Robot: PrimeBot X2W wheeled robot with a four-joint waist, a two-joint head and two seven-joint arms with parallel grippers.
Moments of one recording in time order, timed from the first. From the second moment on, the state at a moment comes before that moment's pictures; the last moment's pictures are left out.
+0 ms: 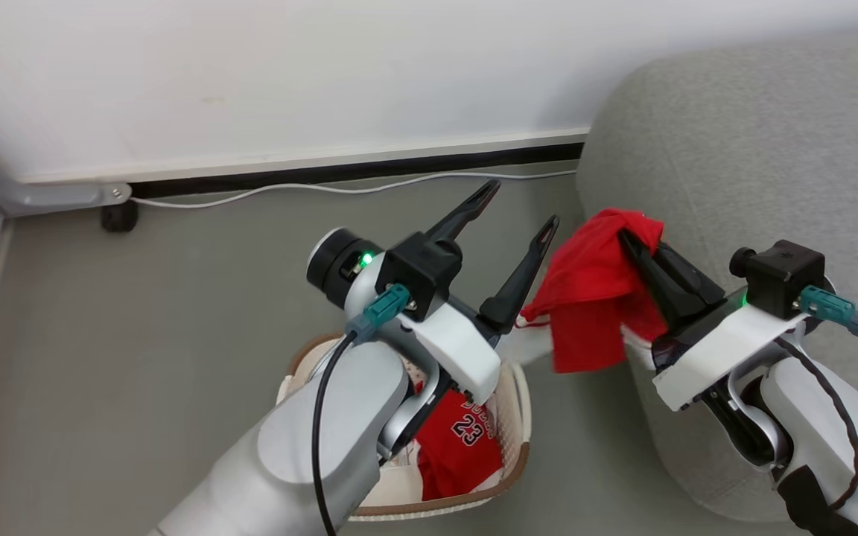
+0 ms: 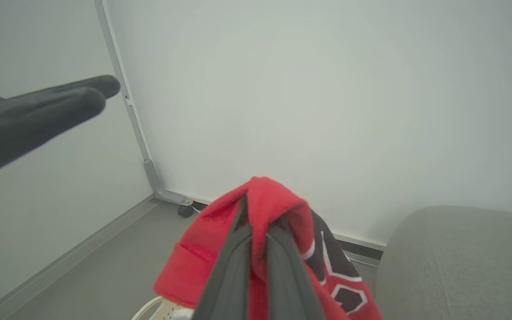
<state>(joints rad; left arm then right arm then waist) -0.72 0.04 -0.87 0.43 -0.54 0.07 -0.26 -0.57 -0.39 0.68 0.36 0.66 0.13 -0.26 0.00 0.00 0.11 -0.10</state>
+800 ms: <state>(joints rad) -0.48 0.04 -0.67 0.42 -0.41 -0.03 -0.26 -0.50 -0.40 0.55 0.25 0.62 0.13 -0.26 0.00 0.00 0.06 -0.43</state>
